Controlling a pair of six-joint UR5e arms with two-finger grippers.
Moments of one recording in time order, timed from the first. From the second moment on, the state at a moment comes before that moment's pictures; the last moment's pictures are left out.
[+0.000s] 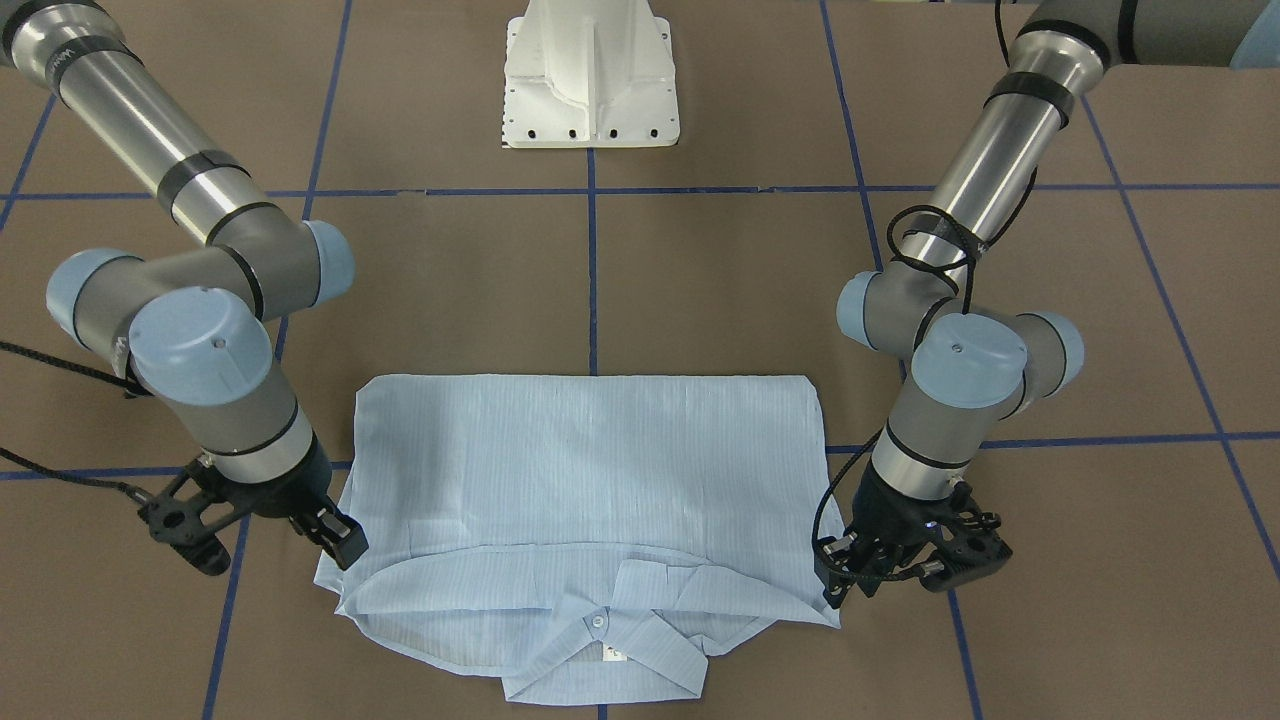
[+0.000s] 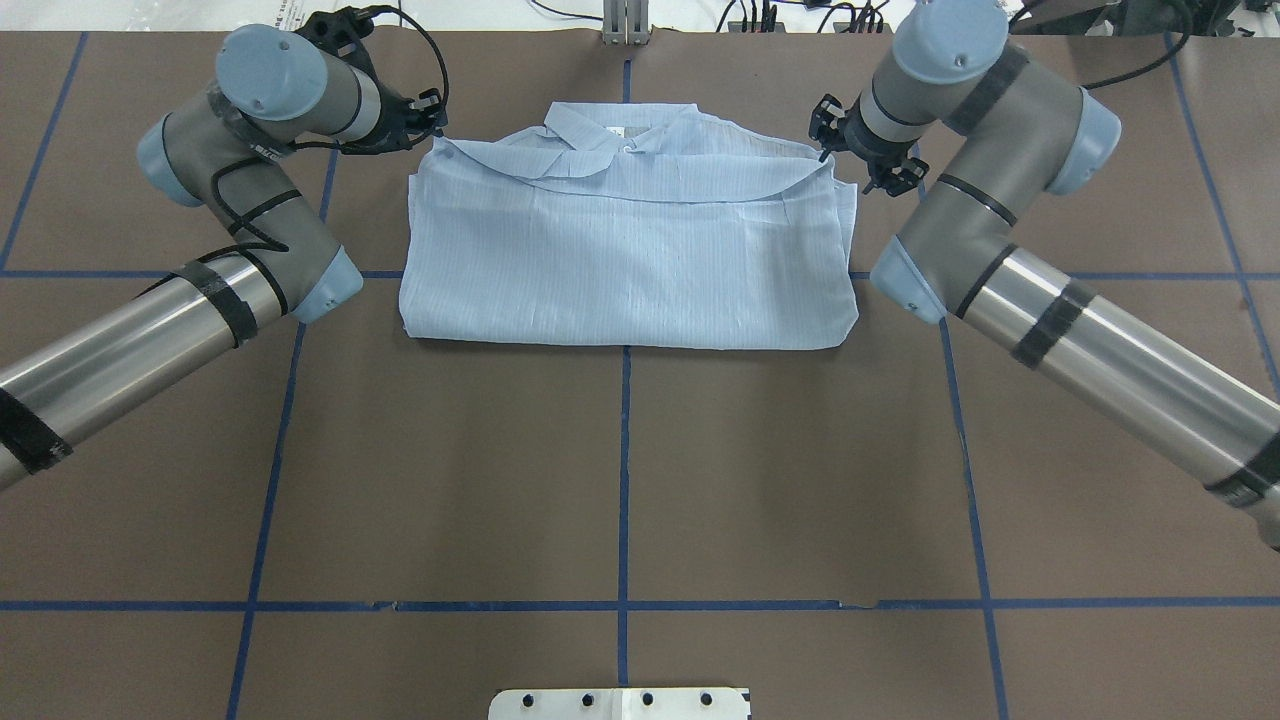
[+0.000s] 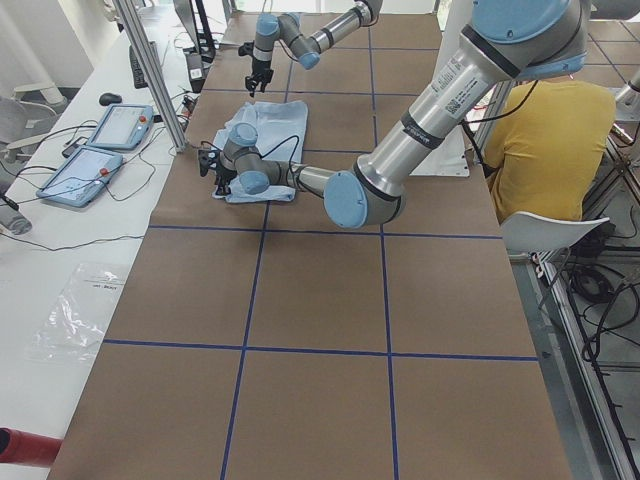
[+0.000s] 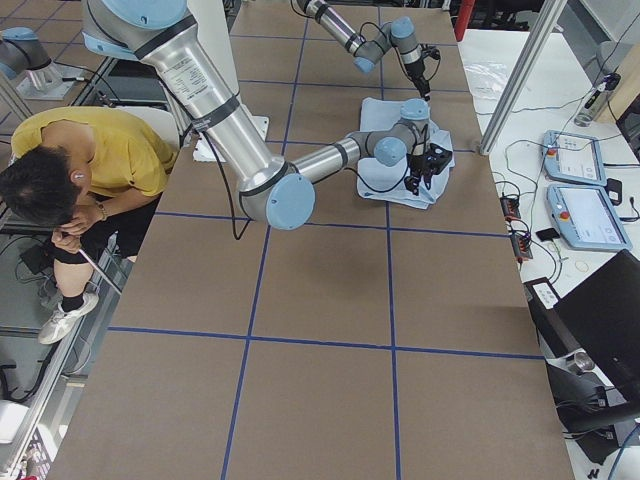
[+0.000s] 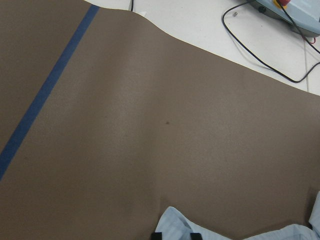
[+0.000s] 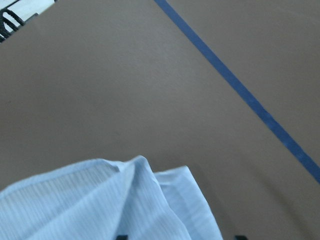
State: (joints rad) left arm -0.87 -2.36 -0.93 -2.44 -1.80 -1.36; right arm 0.87 -0.96 1.35 -1.21 1.90 1.63
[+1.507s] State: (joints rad) left arm -0.87 -2.33 -0.99 -2.44 -1.80 -1.36; right arm 0.68 -1.17 1.61 -1.20 1.80 1.82
